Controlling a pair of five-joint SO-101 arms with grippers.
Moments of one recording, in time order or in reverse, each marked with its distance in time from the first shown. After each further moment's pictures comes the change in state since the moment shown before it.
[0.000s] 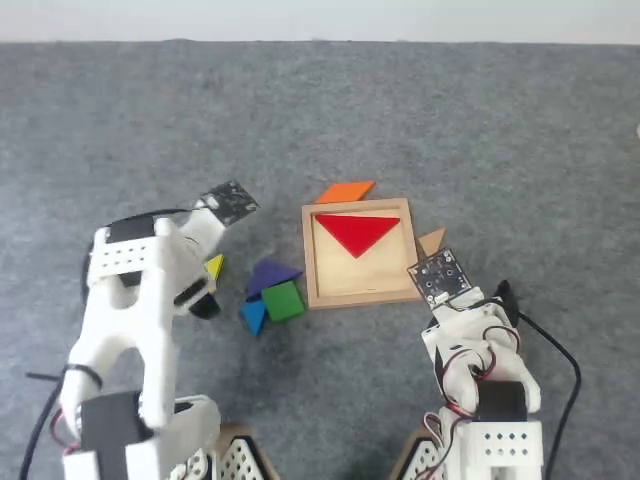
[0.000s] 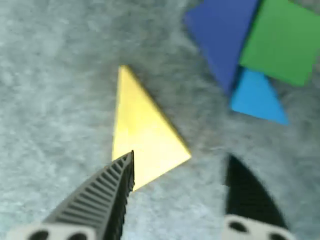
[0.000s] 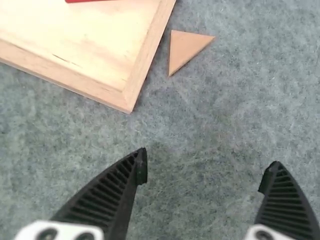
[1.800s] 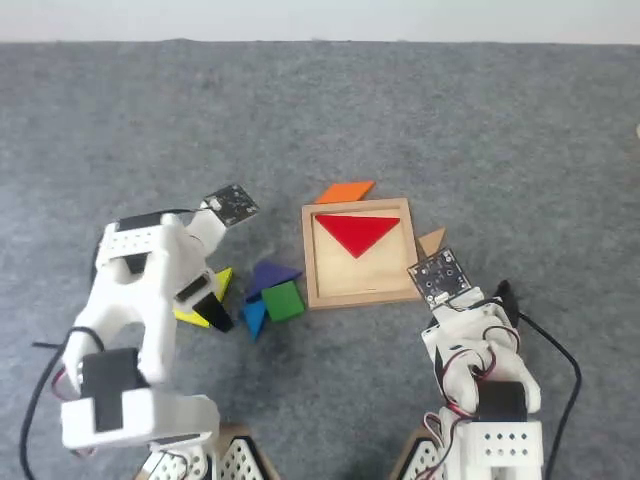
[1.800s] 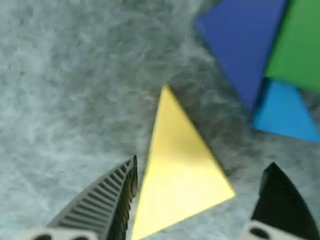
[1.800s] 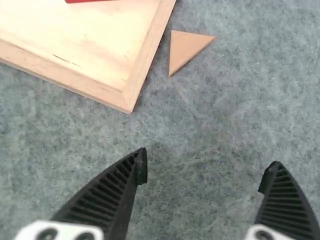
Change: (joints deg) left arm -0.8 12.7 -2.5 -6.9 -2.2; right arm 0.0 0.0 0.0 0.0 0.0
